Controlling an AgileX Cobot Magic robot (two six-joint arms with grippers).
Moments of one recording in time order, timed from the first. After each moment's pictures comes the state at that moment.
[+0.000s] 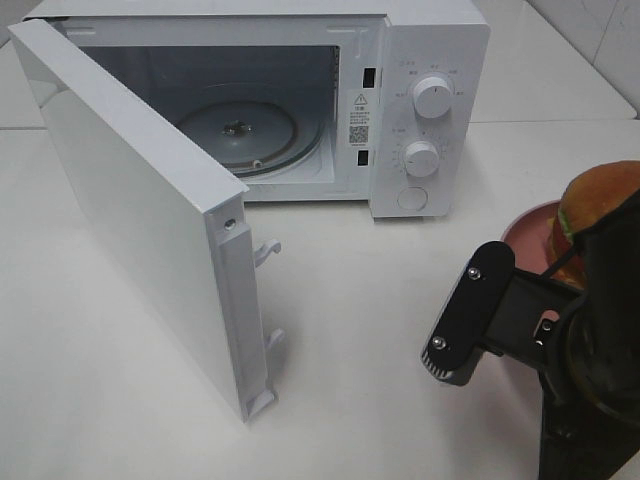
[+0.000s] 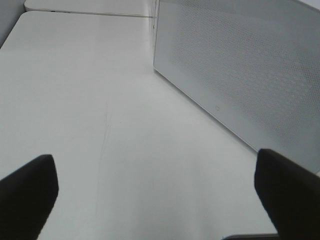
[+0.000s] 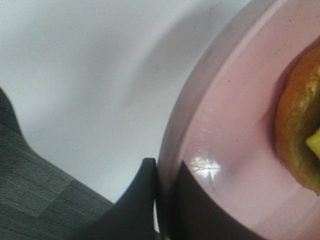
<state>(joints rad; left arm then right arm) 0.04 -0.01 -0.51 -0.14 1.08 0.03 1.10 1.39 -0.63 -0.60 1.05 0.55</state>
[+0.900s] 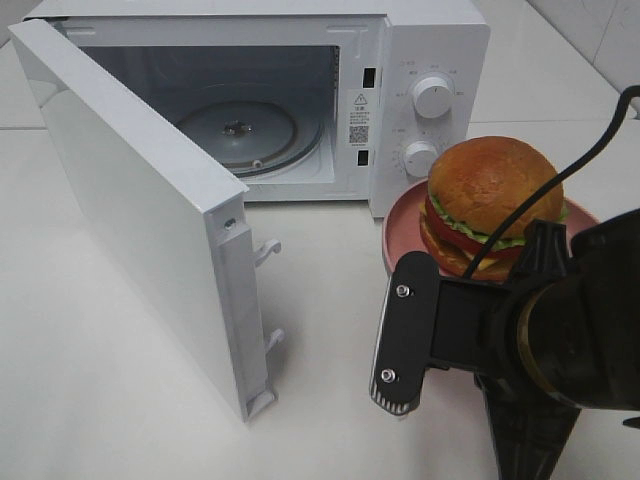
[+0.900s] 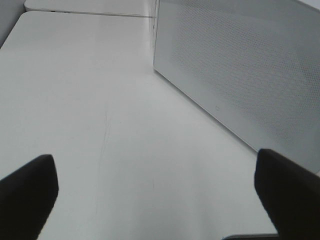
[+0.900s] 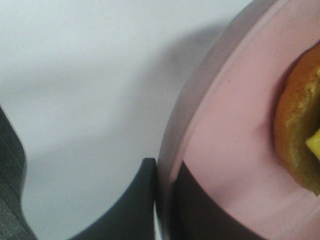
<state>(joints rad) 0.04 -0.01 -0.51 -0.14 1.08 0.03 1.10 1.39 -0.62 -0.72 0.77 0.31</state>
